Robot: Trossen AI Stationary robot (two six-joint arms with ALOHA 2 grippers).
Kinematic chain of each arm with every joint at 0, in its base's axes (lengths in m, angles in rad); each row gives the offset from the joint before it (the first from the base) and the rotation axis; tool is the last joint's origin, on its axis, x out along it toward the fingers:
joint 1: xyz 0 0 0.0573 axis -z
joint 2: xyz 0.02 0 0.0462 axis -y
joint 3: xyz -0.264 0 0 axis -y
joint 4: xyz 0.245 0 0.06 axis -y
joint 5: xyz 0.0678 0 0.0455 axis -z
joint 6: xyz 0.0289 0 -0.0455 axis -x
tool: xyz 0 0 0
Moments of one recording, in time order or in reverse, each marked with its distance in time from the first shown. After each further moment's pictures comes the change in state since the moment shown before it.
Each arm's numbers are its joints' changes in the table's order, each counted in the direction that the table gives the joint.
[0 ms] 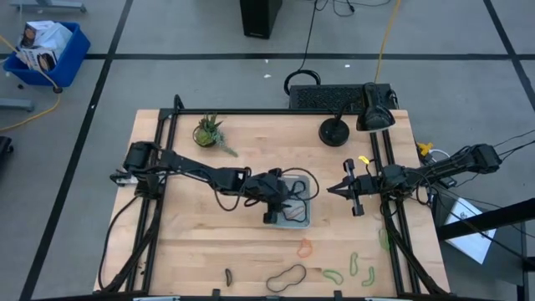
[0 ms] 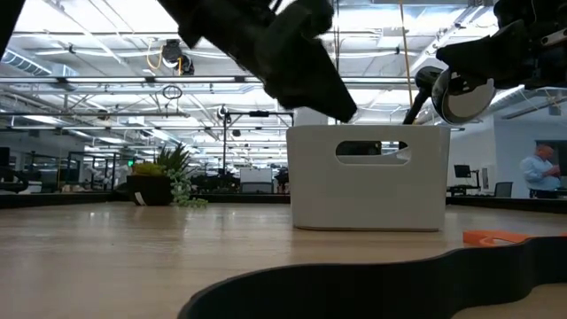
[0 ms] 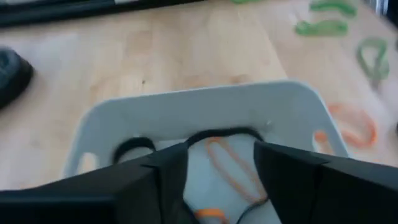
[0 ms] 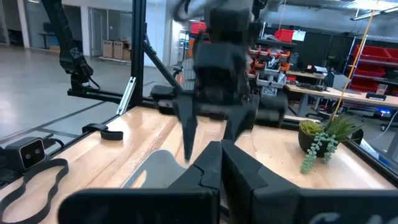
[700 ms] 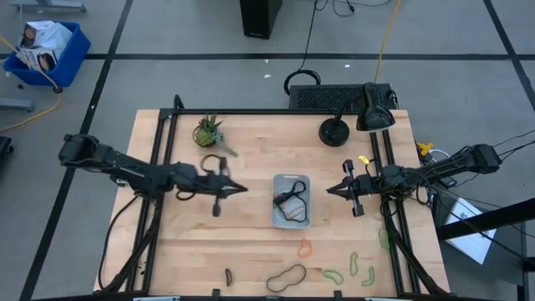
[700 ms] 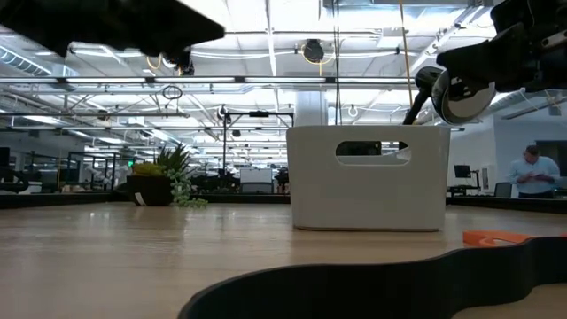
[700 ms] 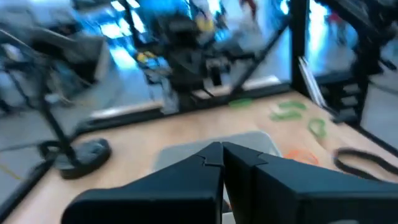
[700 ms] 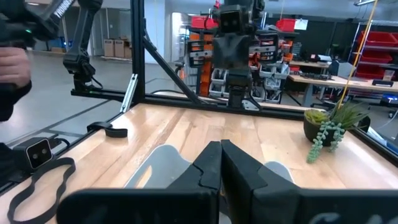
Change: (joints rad) left arm 0.036 0.703 -0.808 0.654 -0.055 -0.077; right arm 0.000 -0.002 0.000 -0.025 0.000 -0.049
